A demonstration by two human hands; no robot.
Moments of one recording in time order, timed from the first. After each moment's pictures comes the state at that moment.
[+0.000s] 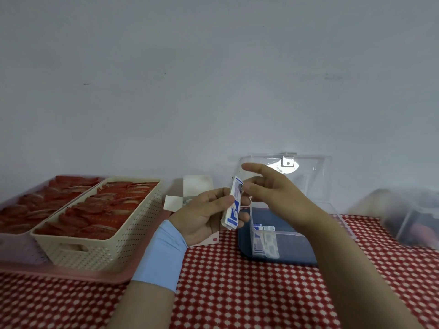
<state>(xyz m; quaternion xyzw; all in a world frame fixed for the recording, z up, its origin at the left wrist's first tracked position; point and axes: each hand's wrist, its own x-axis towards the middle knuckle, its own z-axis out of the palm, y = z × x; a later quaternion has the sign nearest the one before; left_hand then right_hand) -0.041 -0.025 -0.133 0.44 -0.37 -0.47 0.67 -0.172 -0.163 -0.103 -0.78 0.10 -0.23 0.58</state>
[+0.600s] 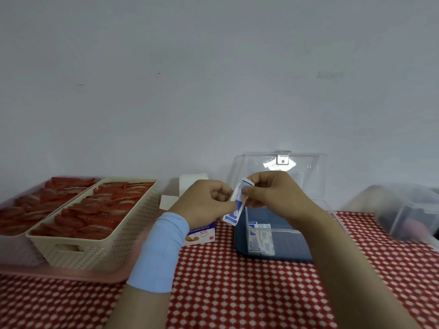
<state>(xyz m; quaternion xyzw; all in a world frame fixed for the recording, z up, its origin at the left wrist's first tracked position) -0.045 -0.030 -0.113 0.76 -0.46 -0.15 0.45 -0.172 -0.171 -0.107 -0.79 0.18 -0.25 0.53</state>
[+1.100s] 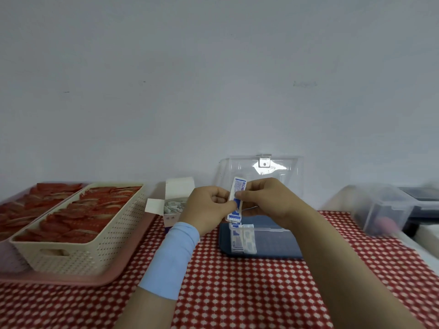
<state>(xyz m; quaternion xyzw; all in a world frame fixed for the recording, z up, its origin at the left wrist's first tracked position) -0.085 -0.057 -0.123 0.73 -0.39 -0.14 0.54 -0.193 -0.186 -0.106 -0.74 0.22 -0.19 0.61</state>
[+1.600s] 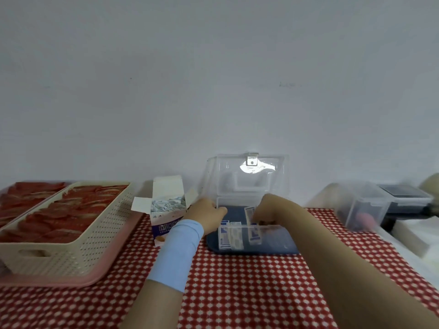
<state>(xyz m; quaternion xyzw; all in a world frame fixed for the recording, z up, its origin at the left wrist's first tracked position) -0.080 -0.088 -0.147 0.85 -0.38 -0.17 0.33 -0.193 -0.232 -0.133 -0.87 0.43 0.04 0.25</state>
